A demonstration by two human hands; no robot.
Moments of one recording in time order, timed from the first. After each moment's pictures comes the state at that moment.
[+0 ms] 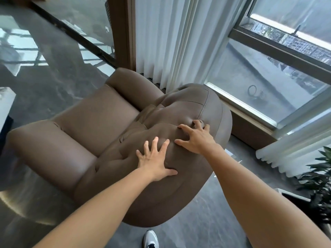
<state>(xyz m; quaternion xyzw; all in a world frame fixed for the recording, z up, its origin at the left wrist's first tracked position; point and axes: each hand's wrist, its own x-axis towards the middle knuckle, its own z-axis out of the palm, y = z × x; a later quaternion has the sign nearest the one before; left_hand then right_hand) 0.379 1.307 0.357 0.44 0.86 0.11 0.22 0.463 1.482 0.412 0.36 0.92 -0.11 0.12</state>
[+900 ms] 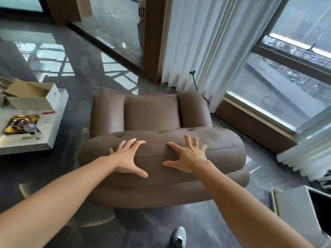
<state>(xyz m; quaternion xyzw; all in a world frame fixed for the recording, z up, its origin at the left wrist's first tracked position) 0.208 0.923 0.370 0.43 0.85 0.07 0.29 0.386 1.105 0.416 0.30 0.93 -0.06 0.19</state>
